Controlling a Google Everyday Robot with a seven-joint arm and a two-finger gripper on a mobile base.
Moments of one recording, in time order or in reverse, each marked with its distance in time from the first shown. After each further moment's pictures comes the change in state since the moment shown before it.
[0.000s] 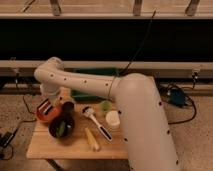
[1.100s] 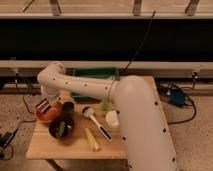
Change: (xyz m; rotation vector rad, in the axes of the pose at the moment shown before) arm 0.010 -0.014 0.026 0.069 -0.005 0.077
